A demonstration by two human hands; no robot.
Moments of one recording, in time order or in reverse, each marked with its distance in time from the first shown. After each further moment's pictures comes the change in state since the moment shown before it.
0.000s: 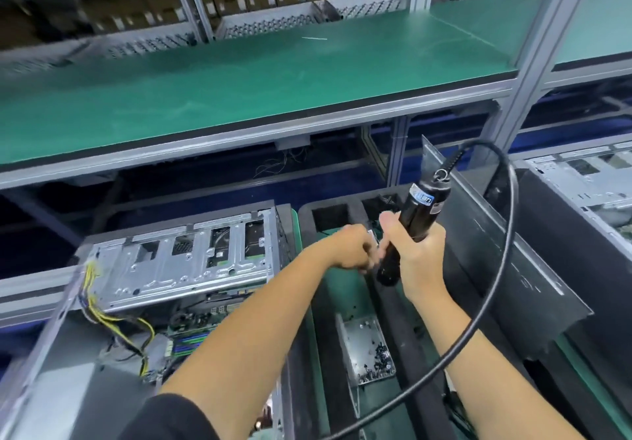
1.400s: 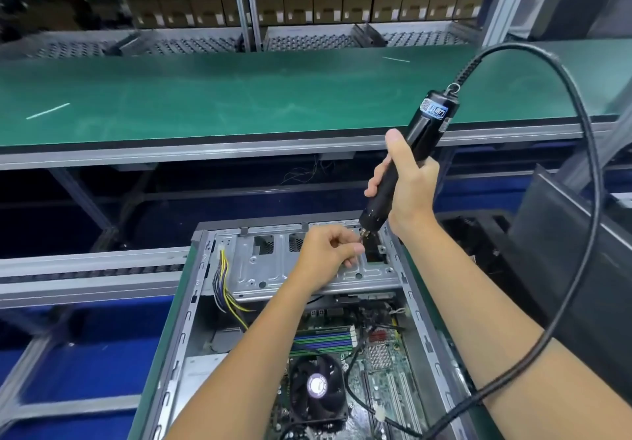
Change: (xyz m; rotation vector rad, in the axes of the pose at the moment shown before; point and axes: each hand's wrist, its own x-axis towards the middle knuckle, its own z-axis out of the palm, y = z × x) left_hand -0.175 -0.163 -0.066 -0.789 0.656 0.070; right_hand 0.010 -0.027 0.257 0.172 -0.120 0.028
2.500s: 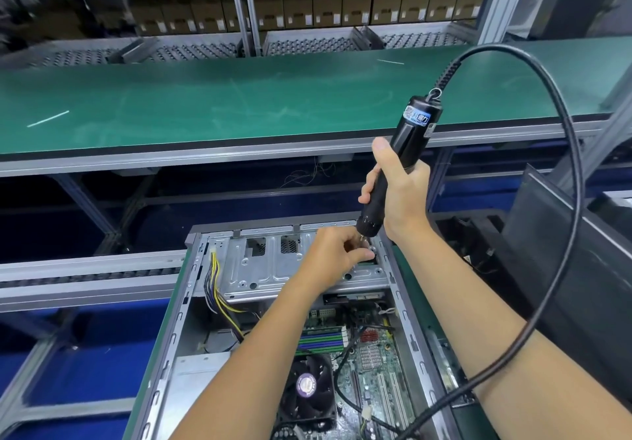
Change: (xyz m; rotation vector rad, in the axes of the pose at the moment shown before) left_hand 0.008 0.005 0.024 0.394 -0.042 0.117; right_hand -0.004 -0.006 -0.014 -0.039 -0.057 -0.028
